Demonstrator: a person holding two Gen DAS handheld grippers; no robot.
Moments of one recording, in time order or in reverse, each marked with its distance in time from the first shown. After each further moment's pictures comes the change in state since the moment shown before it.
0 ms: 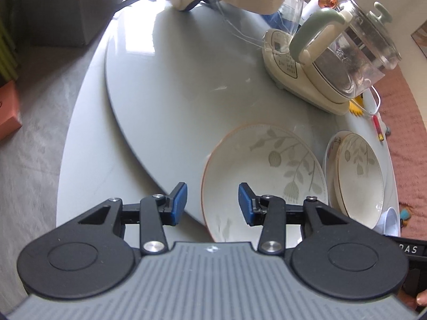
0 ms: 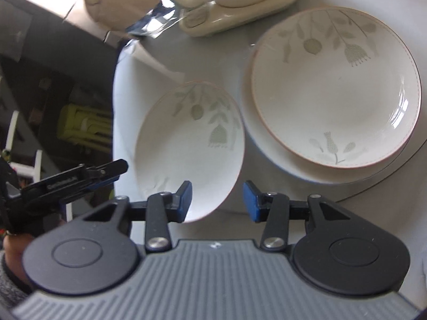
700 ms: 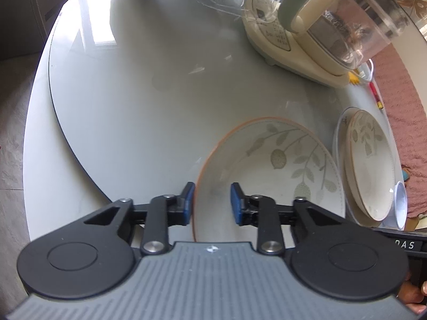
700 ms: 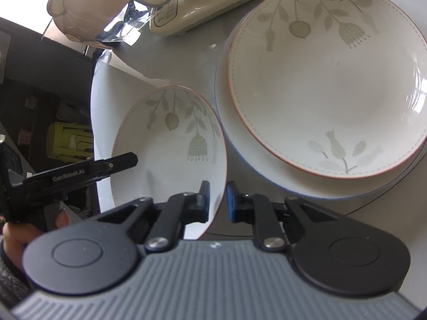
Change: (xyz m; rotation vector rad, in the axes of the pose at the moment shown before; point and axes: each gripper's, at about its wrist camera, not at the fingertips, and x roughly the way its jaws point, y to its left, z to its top) left arm 0.067 -0.009 0.026 0.140 0.125 -0.055; right arm 0.028 -0.013 0.006 0.063 -0.006 -0.027
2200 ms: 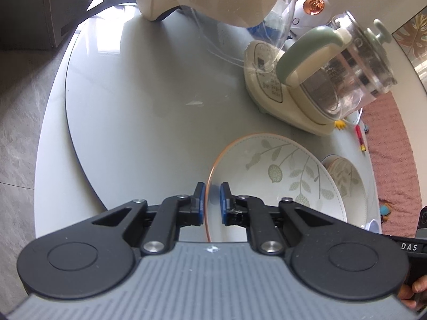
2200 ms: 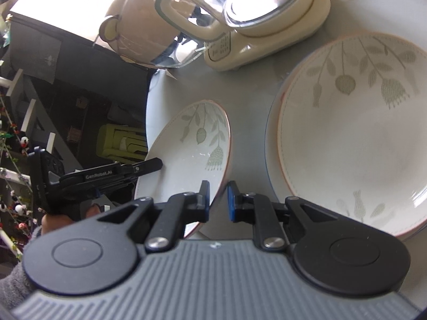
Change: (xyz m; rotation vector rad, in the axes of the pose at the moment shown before) left arm -0.054 0.008 0.018 -0.122 -0.109 -0.071; right arm -0.049 -0.021 0.028 -0.083 -0.024 0.262
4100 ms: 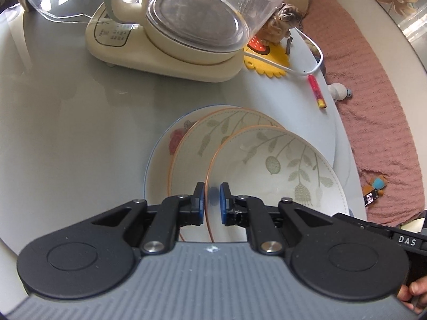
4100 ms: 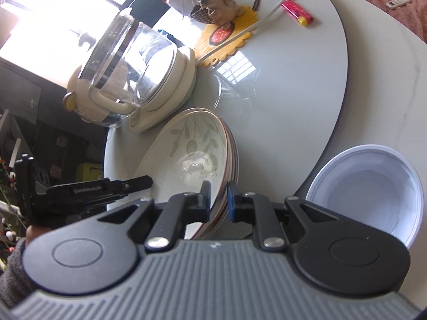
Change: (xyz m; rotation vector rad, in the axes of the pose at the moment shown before) left arm 0.106 -0.205 -0.044 0.114 0.074 -0.009; right arm -0.127 -0.136 0.010 0.088 -0.167 -0.115
